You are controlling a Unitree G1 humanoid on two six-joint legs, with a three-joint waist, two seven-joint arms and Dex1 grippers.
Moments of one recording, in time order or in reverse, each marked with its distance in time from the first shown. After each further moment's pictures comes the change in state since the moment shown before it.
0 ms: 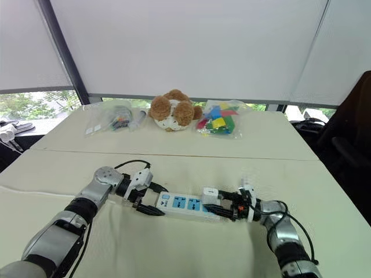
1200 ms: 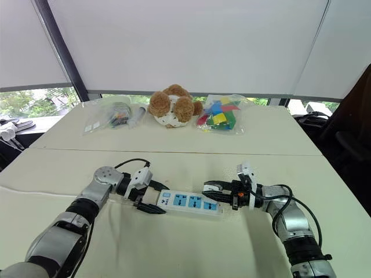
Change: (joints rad) left arm 0.015 -0.040 0.076 -0.007 0.035 -0.004 -0.001; right arm -0.023 -0.078 0.000 -0.348 0.011 0.320 -0.058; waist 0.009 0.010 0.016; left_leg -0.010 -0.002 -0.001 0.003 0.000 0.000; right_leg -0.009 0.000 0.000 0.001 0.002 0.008
